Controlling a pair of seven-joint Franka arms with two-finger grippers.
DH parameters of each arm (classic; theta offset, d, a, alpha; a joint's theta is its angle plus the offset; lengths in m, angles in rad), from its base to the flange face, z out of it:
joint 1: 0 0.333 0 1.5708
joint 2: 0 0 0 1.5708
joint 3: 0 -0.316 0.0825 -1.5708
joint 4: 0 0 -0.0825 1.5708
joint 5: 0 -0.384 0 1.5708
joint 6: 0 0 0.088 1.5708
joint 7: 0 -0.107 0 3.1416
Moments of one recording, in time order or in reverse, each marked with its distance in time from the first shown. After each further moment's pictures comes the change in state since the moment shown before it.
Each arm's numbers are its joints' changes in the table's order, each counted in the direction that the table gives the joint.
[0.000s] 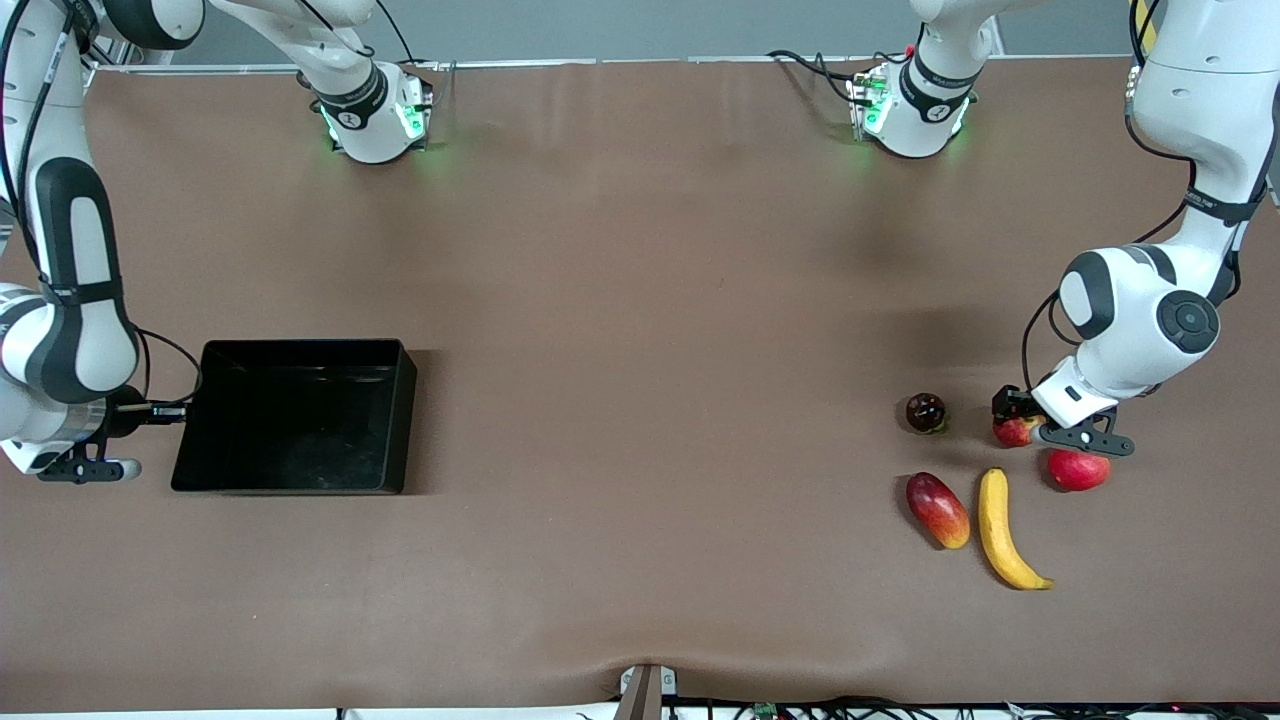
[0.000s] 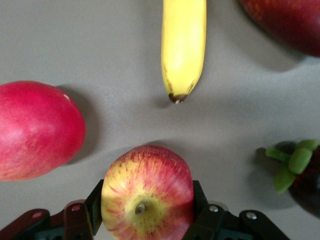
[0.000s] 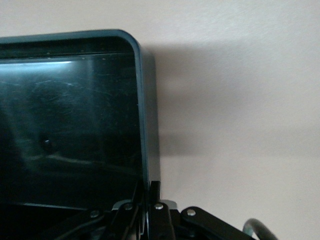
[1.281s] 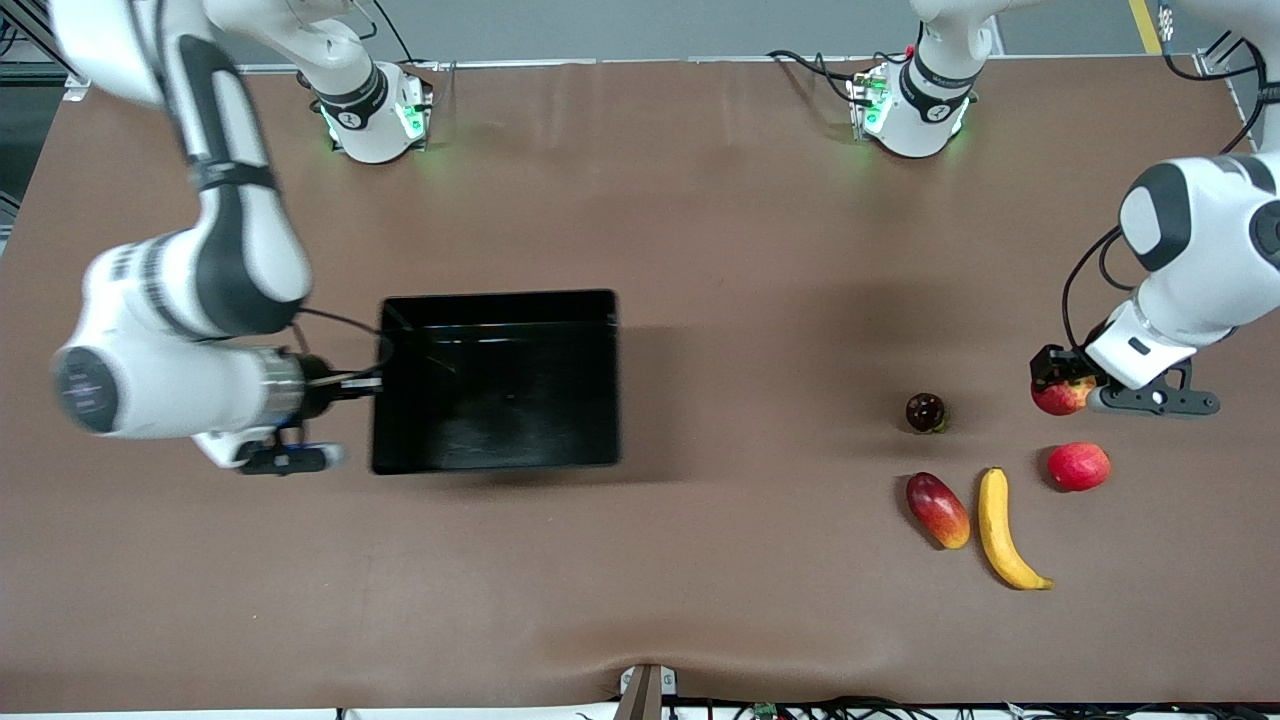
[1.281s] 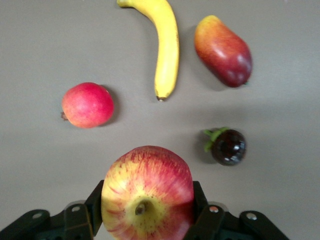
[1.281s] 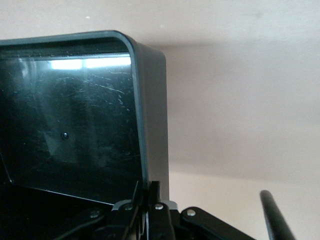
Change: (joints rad) left arm -0.003 0.342 0.078 0.023 0.000 0.394 0.195; right arm 0.510 0.110 -0.015 0.166 -0.172 0.257 -0.495
